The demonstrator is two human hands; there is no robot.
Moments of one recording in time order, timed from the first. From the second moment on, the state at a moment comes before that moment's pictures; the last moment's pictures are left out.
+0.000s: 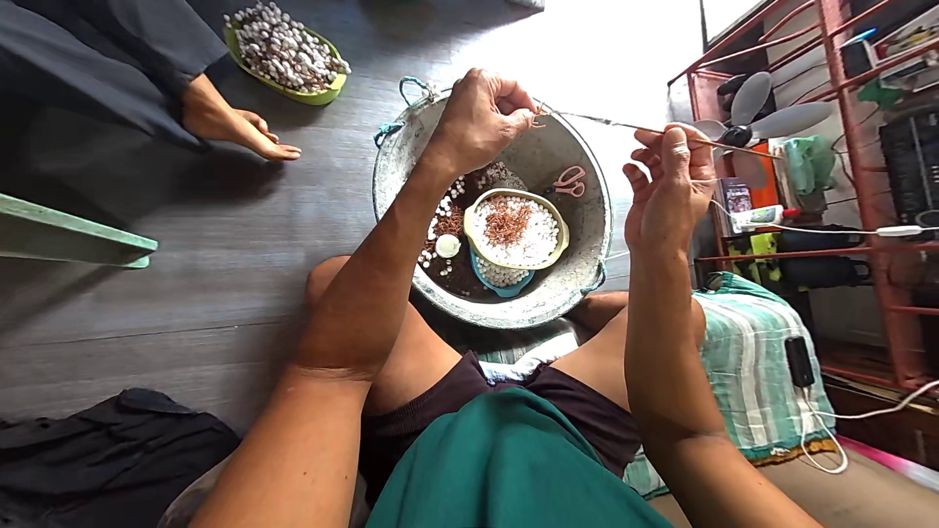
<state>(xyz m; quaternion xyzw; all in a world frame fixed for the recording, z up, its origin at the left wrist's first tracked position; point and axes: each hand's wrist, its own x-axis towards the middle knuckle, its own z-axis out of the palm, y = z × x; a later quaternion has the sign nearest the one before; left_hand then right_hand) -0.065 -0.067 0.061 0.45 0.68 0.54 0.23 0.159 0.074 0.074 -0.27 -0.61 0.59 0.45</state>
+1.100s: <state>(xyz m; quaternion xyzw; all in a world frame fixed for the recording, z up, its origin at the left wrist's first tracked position) -0.061 -0.064 0.056 0.50 0.66 0.50 0.24 0.171 0.086 0.074 -0.26 -0.61 0.60 0.44</state>
